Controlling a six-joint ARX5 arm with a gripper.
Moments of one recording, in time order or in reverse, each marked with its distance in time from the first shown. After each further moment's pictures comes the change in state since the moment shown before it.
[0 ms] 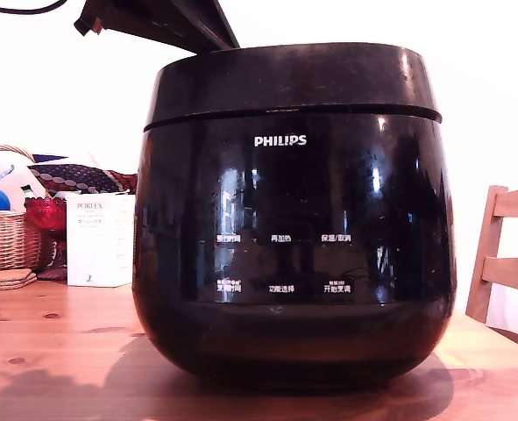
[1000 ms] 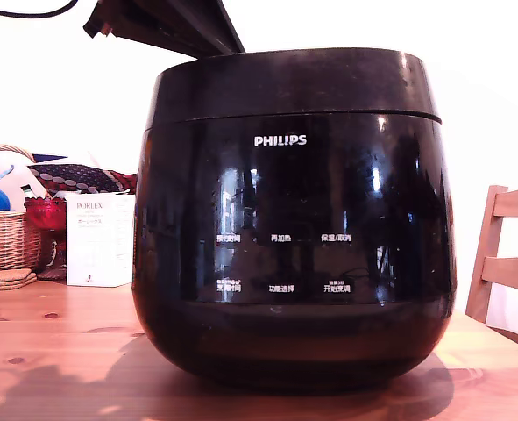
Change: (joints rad) arm -0.003 -0.028 -0.047 0.119 -0.039 0.024
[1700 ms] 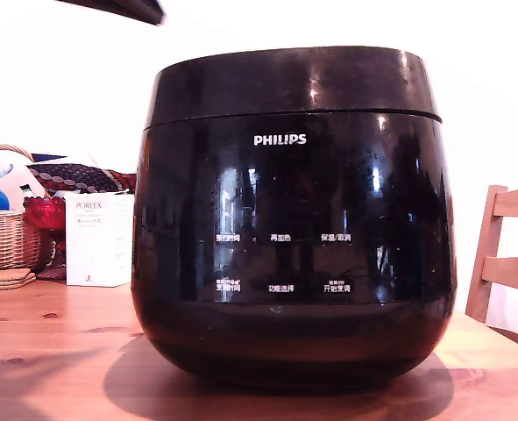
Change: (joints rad) arm 0.253 -0.153 -0.042 0.180 -0.134 0.077
